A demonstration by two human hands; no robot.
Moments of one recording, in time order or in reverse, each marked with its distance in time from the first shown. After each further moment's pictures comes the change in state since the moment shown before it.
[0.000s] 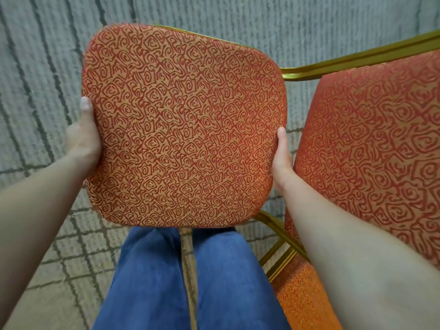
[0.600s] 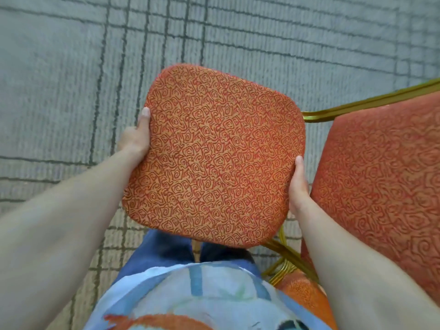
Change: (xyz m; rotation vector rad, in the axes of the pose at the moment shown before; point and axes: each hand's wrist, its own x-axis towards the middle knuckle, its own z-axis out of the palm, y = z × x) left_hand -0.103 0.027 -0.168 -0.086 0.021 0.049; right_hand -0.195 -0.066 -0.010 -0.133 0.004 -0.178
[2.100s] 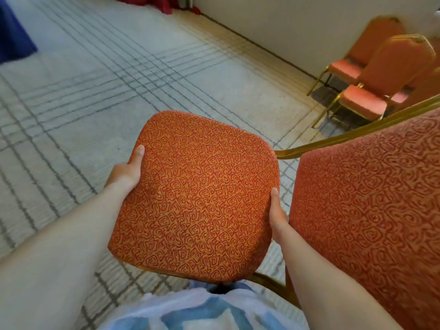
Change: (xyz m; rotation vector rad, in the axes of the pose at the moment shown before) left_hand 0.179 -0.046 -0.483 -0.492 0.515 -0.183; right_hand -0.249 -0.223 0.531 -0.519 -0.591 -0.484
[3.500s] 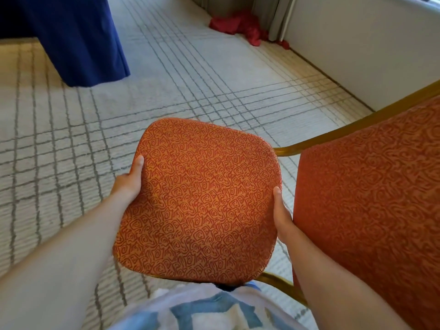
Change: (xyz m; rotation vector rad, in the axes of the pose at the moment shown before) left_hand 0.581 0.139 -0.234 -0.222 0.161 -0.252; right_hand 0.235 -0.395 0.594 -0.266 -0.362 -0.182
